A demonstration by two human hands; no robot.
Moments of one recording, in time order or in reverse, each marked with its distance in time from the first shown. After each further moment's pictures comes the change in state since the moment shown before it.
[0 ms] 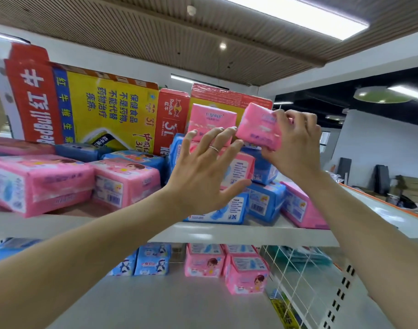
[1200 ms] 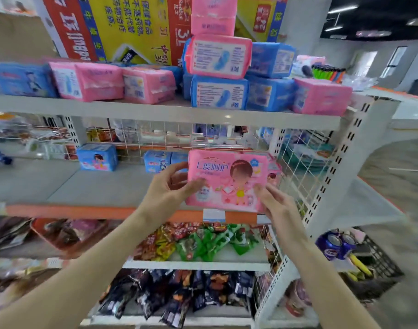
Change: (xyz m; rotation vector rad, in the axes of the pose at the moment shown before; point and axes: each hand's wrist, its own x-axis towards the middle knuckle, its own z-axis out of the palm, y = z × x) left_hand -0.232 0.133 -0.073 -1.198 -0.233 -1.091; right_hand -0.326 -0.075 -0.150 1.495 -0.745 0.886
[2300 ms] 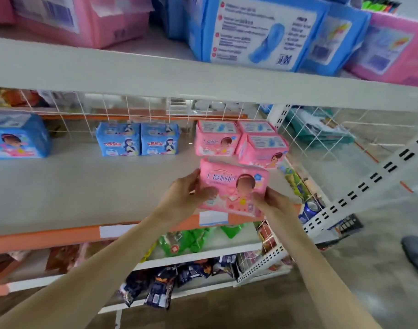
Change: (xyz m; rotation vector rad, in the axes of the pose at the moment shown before) left_hand 0.163 -0.182 -0.012 0.297 -0.318 -0.179; right_hand 0.121 0.122 0.028 -0.309 0.119 0.259
